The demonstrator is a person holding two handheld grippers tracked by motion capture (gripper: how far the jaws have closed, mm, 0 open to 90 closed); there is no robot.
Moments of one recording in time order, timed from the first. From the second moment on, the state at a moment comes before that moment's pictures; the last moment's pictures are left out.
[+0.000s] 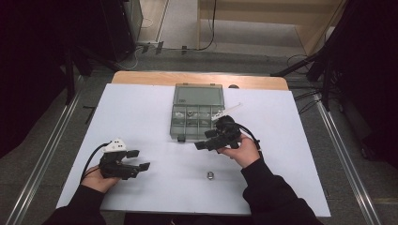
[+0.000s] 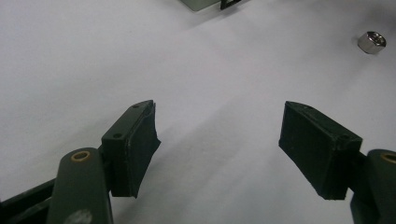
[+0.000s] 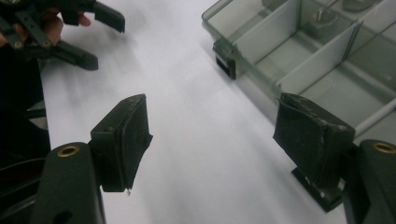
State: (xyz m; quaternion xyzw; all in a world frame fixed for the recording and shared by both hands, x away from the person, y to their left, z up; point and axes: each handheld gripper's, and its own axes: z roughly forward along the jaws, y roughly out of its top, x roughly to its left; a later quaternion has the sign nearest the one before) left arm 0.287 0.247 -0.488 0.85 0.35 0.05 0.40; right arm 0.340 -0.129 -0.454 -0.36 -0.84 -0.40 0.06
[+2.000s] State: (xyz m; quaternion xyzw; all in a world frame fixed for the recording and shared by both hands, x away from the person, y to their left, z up) left arm 0.289 0.245 -0.487 0.85 0.35 0.05 0.40; right arm 0.275 -0.144 -0.499 -0.37 -0.86 -0.33 0.07
